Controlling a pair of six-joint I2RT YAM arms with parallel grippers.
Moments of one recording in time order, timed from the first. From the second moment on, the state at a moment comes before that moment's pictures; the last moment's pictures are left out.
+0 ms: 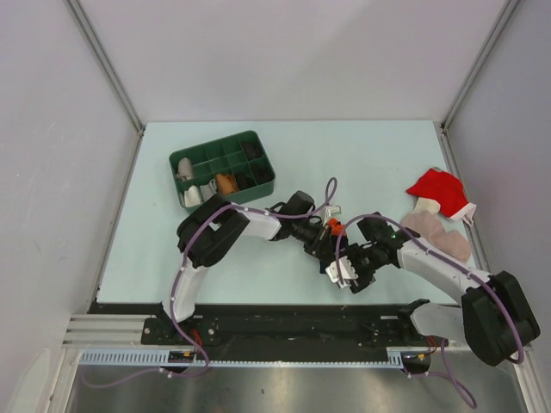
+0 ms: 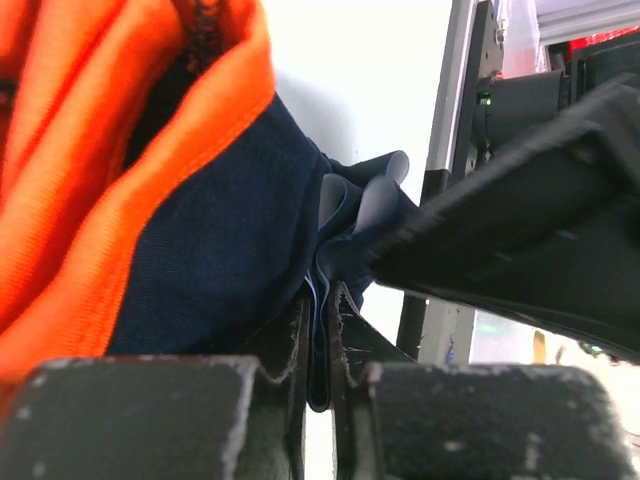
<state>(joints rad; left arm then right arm) -0.81 2.16 1.19 0.19 0.93 -0.42 0.49 1.17 0.59 -0.71 -0.60 -1.57</state>
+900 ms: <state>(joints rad) -0.71 1.68 0.71 0.54 0.58 -0.47 0.38 1.39 0.69 -0.64 -0.60 -1.44</state>
